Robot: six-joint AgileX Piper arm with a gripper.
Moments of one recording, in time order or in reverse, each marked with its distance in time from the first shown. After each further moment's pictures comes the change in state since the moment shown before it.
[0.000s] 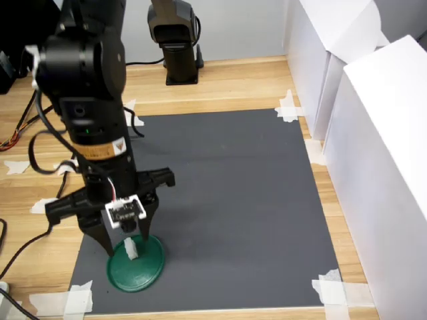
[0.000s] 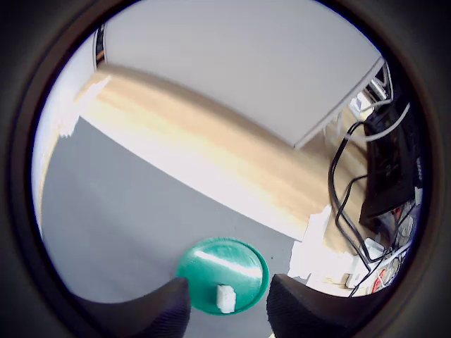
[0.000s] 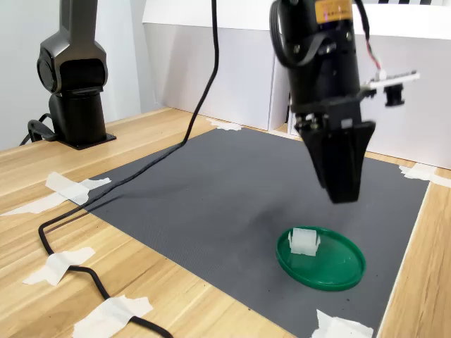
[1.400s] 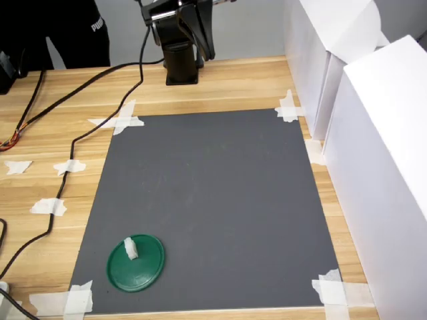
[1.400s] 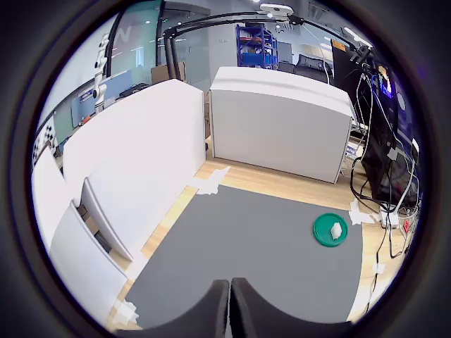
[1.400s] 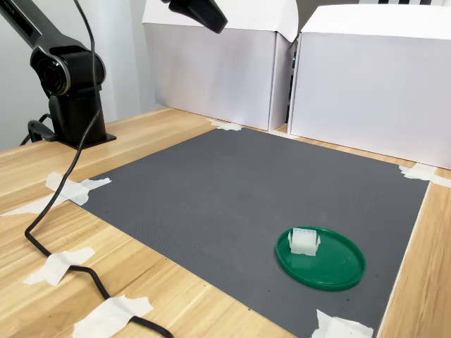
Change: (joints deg) arm 17.1 -71.2 61.8 10.7 -19.7 16.6
